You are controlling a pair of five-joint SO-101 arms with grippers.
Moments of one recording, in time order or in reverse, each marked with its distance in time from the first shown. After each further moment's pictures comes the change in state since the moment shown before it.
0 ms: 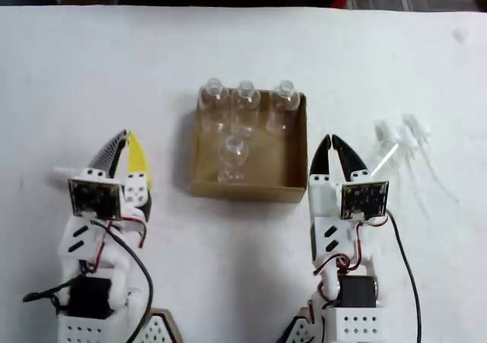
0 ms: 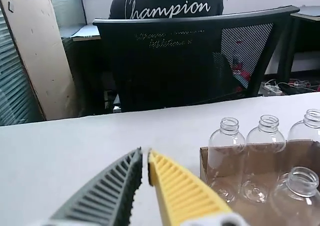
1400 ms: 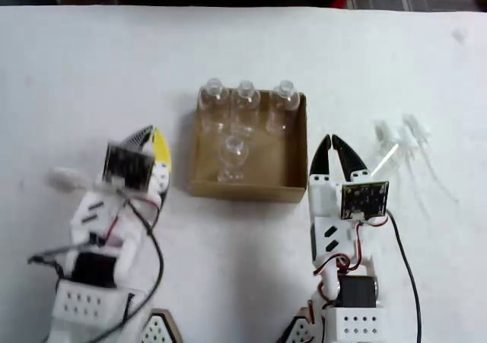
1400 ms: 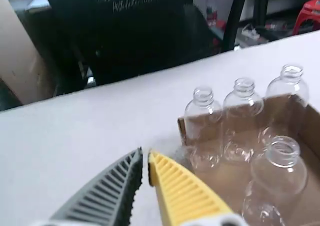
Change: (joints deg) left arm 6.0 25.3 -10.3 -3.3 -5.7; right arm 0.0 0.0 0.0 0.0 0.0
